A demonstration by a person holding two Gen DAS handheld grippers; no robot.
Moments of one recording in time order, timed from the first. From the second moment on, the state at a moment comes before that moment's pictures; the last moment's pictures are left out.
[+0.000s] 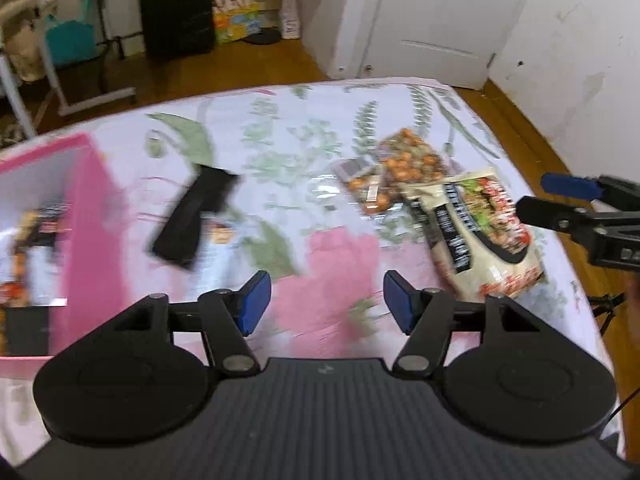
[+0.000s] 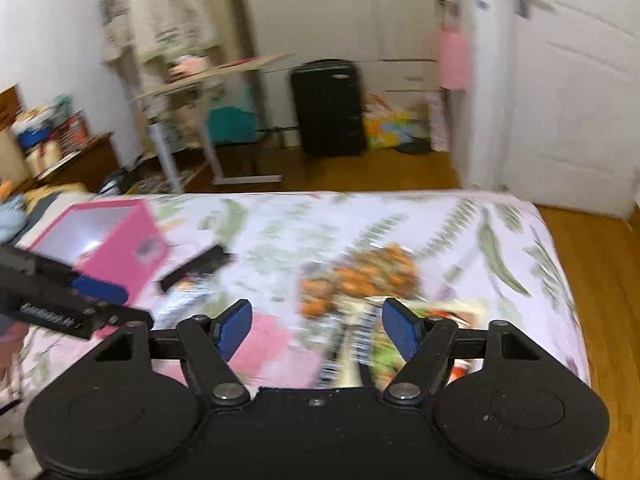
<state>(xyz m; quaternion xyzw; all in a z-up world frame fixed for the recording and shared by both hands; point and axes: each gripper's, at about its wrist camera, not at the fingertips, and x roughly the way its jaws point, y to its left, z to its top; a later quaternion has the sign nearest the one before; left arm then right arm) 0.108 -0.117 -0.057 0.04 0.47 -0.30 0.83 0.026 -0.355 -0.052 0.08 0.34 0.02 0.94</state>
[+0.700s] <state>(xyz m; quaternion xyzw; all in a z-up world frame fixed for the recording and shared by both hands) 0.115 -0.245 -0.134 0.02 0.48 -0.42 0.77 0.049 -0.430 -0.148 0.23 0.45 -0.04 0.86</state>
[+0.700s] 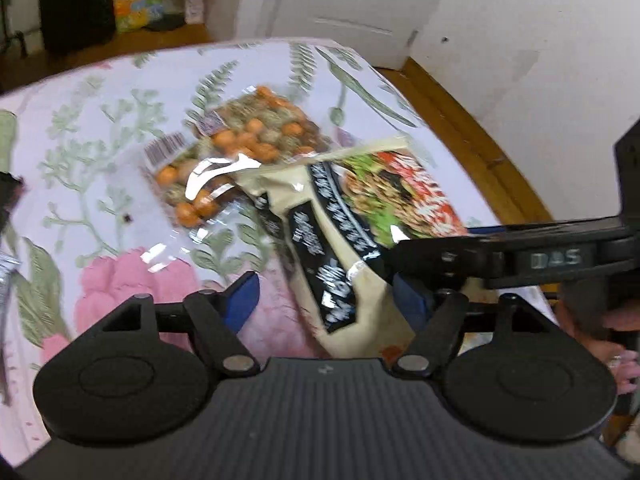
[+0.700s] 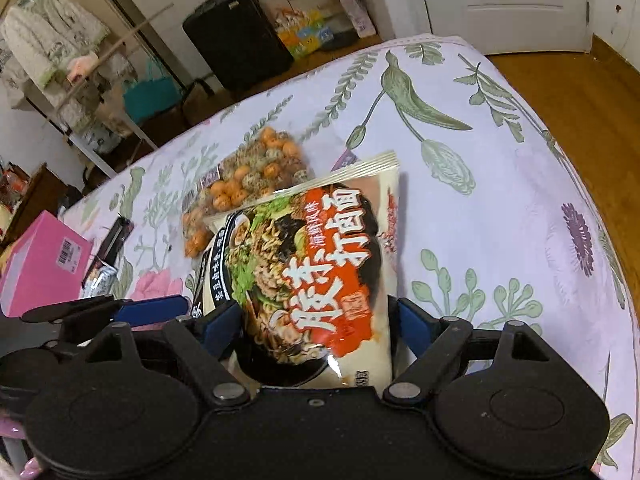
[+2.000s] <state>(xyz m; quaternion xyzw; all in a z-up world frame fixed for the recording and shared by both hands) 0.074 0.027 -0.014 -0.02 0.50 -0.31 0.81 0.074 -0.193 -0.035 0.14 0.51 0.19 0.83</state>
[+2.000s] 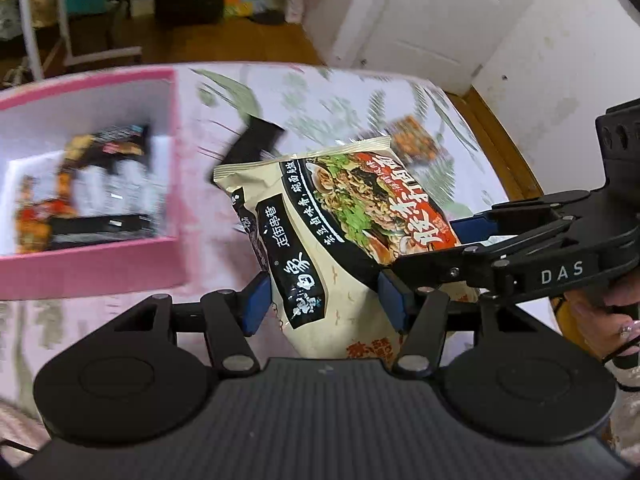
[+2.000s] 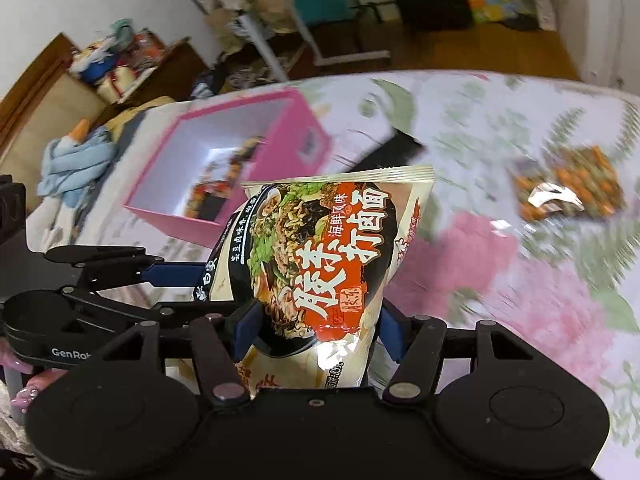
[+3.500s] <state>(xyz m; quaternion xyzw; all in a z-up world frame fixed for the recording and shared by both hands) 0.230 0.213 -0.052 0.07 0.46 -0.10 0.88 0.245 0.019 -0.082 0.12 0.49 0.30 0.81</state>
